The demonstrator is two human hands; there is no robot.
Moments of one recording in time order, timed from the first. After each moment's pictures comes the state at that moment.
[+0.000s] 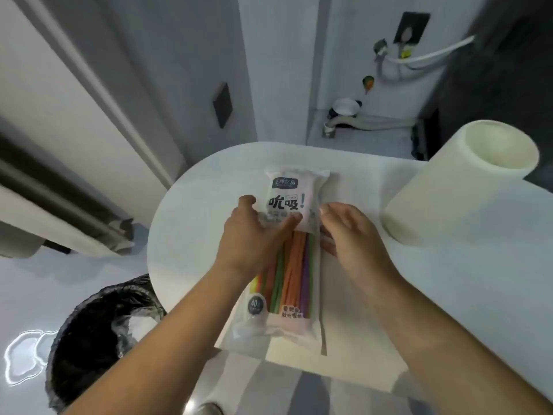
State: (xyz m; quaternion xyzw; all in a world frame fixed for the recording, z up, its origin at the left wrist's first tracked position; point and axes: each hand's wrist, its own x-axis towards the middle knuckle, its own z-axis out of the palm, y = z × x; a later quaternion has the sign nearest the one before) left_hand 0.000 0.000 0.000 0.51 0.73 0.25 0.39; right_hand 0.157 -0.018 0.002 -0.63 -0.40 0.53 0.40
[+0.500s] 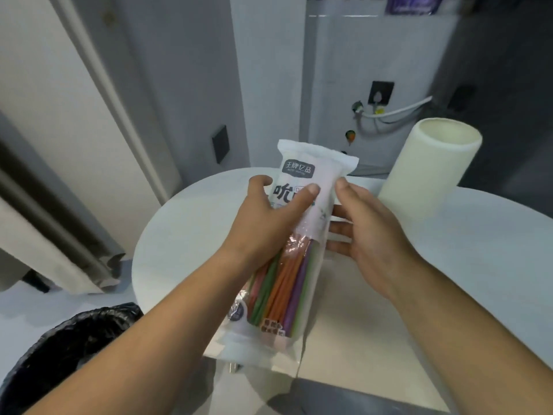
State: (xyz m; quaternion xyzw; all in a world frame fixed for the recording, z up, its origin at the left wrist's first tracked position) left_hand 0.026 -0.017 0.013 0.54 0.60 0.41 0.42; right_hand 0.183 -0.024 0.006 -0.50 -0.43 0.56 0.49
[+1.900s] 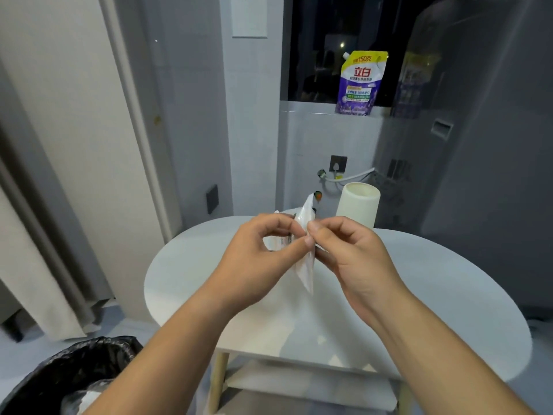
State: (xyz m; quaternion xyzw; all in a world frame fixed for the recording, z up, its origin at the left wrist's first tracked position) left_hand 0.027 -0.138 0.088 0.66 0.42 0.48 0.40; right_hand 0.187 -0.154 0.093 -0.43 -0.47 0.48 0.61
